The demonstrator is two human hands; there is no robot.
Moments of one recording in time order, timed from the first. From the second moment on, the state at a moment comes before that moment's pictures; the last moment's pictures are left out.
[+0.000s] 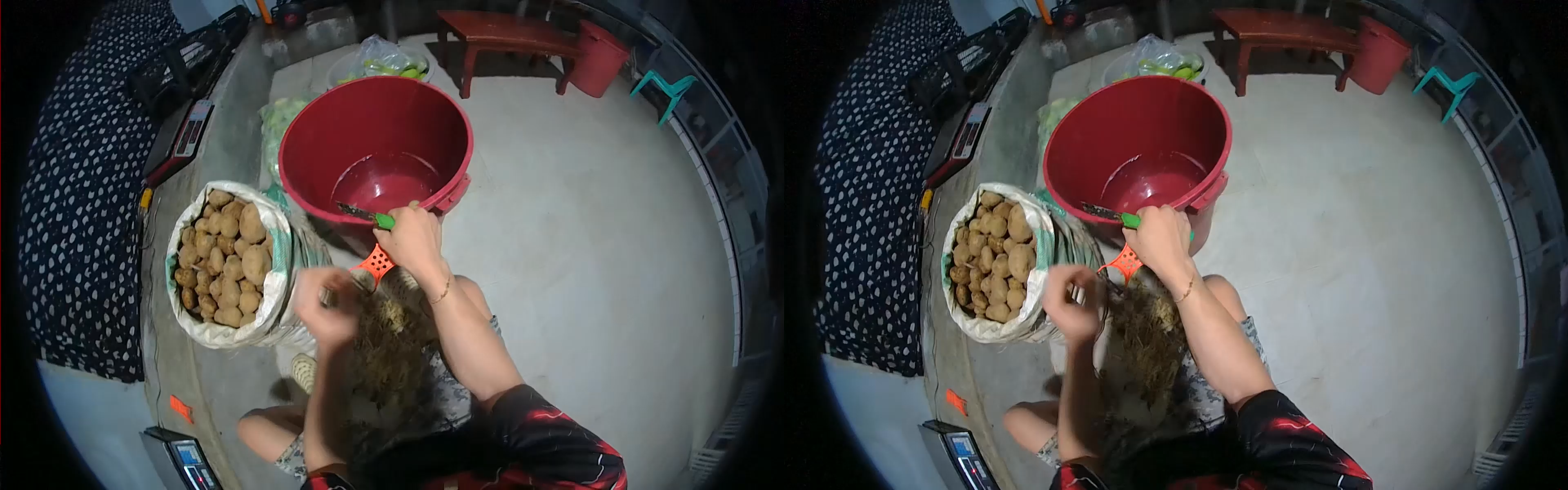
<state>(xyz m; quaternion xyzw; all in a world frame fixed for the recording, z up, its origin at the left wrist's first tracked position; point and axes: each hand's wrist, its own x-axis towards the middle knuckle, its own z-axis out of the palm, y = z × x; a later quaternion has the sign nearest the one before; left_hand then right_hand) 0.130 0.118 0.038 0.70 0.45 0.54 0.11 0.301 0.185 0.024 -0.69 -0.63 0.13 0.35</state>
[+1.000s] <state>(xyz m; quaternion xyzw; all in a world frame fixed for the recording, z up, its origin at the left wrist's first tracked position) 0.108 0.017 0.012 0.65 0.51 0.53 0.21 0.203 0.170 0.009 -0.62 -0.75 0.05 0.23</state>
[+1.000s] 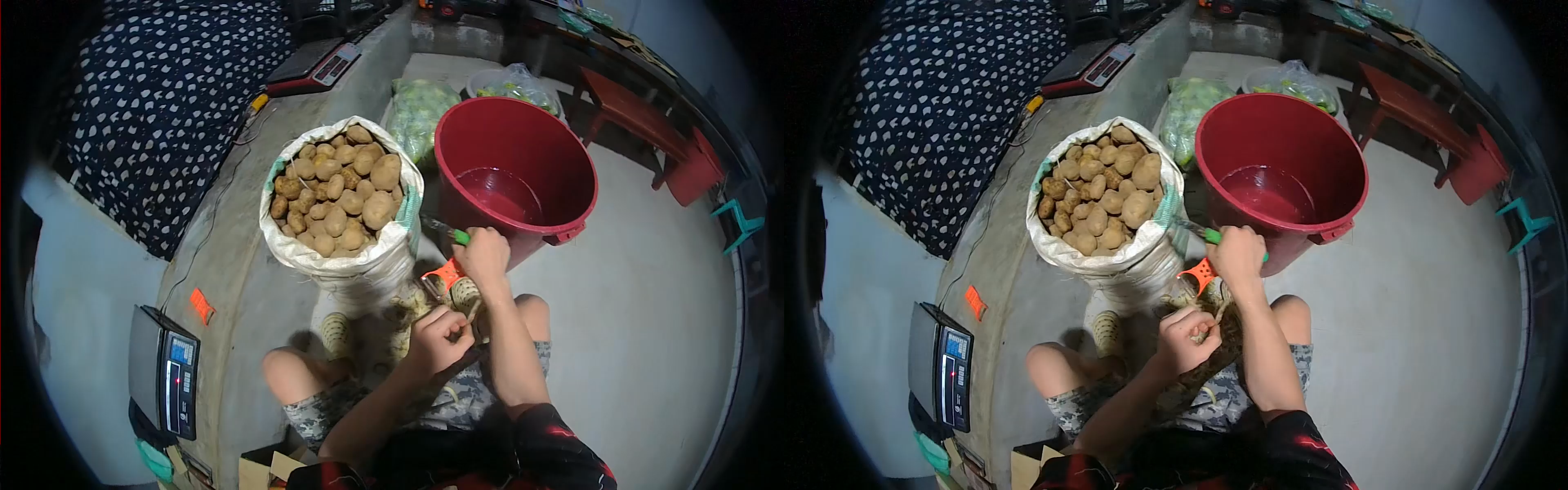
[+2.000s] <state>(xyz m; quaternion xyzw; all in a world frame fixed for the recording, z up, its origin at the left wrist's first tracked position) -0.188 0.101 0.014 0.51 0.86 -0.01 -0.02 0.227 0.187 0.032 -0.65 -0.69 0.22 0.25</state>
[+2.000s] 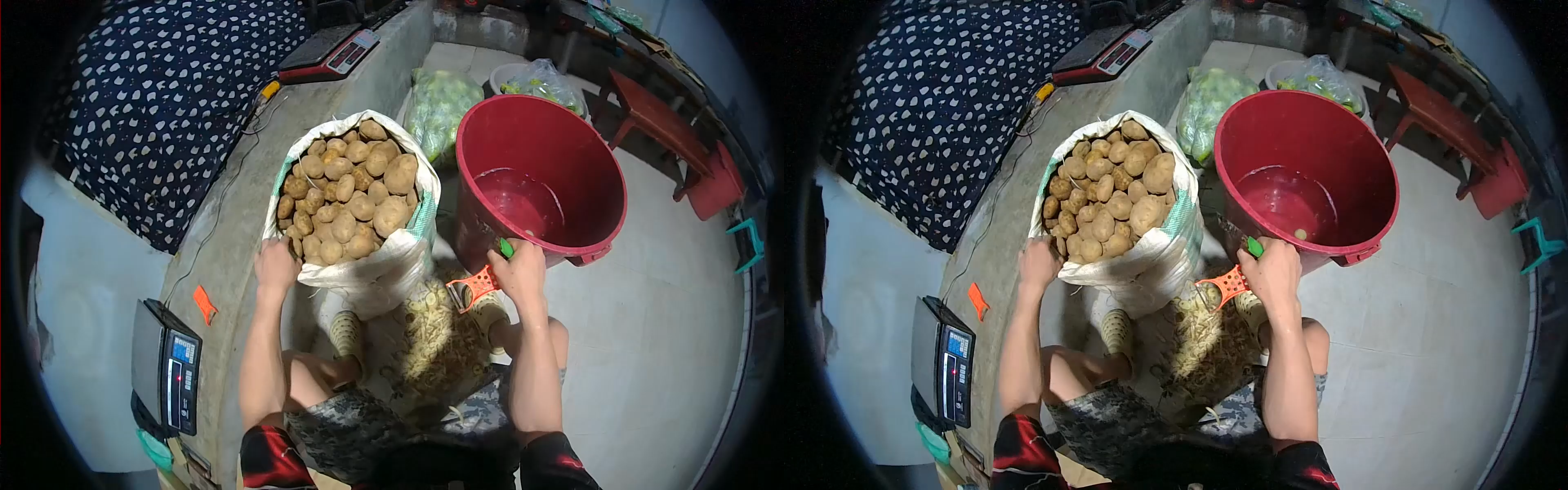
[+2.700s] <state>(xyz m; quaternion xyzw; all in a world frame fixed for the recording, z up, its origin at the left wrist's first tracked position) -0.209 0.148 -0.016 0.47 0.75 0.43 0.16 0.213 0.182 0.024 -0.59 -0.72 0.26 0.25</state>
